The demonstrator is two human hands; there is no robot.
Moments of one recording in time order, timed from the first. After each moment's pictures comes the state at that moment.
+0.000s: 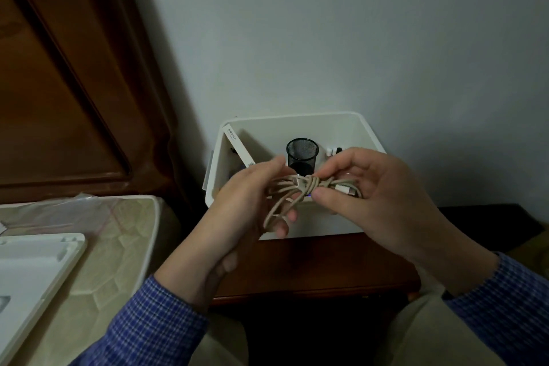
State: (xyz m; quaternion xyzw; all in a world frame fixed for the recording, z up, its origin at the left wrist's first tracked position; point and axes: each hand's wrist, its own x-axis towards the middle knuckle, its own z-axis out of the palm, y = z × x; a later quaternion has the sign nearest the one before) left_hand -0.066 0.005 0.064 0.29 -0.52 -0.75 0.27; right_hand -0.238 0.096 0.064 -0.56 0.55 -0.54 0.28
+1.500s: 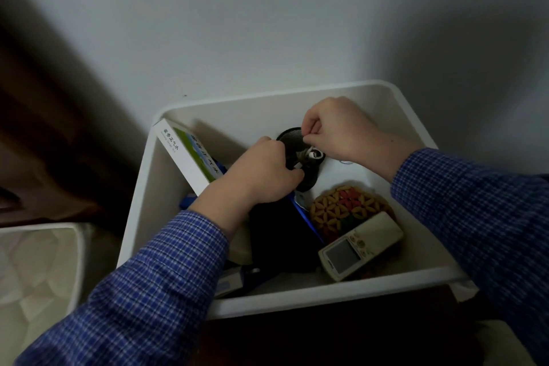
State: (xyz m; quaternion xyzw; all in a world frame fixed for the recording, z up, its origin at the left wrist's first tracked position) left_hand -0.220 -0.217 -0.075 0.39 -0.89 -0.23 0.00; right_hand -0.385 -0.176 -0.064 -0.60 0.77 -0.18 0.14
